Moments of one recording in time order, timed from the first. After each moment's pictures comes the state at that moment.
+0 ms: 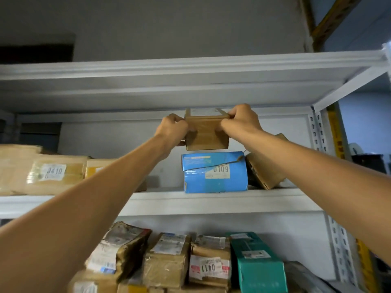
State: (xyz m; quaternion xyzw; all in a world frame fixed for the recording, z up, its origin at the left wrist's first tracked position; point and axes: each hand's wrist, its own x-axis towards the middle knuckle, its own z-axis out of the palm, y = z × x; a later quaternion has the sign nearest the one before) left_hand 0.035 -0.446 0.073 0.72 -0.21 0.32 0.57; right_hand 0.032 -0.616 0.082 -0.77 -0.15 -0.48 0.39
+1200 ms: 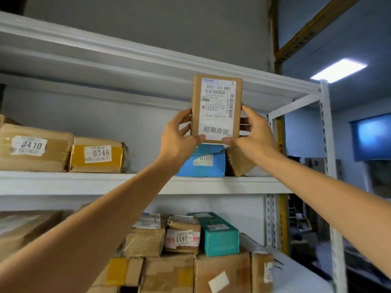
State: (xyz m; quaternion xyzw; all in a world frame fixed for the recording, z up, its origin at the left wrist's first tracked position) left_hand -0.016 -0.450 0.007 0.56 -0.39 0.29 0.67; right_hand -0.062 -0.619 0.021 -0.76 -0.15 -0.54 0.34
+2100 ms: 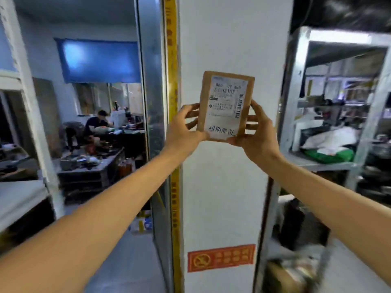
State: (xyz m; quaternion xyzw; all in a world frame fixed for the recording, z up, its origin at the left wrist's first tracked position) left_hand -0.333 -0.726 -0.201 0.30 -0.70 -0.27 0.59; right_hand -0.505 -0.690 -0.206 -0.61 0.47 -0.63 0.11
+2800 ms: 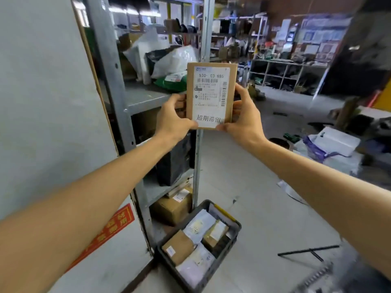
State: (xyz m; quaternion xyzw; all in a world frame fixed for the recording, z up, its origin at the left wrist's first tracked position) left_hand -0.760 -0.761 -0.363 0.20 -0.77 -0.46 0.39; right_hand -0.873 -0.623 -0.359 -0.38 0.75 -0.53 -0.05
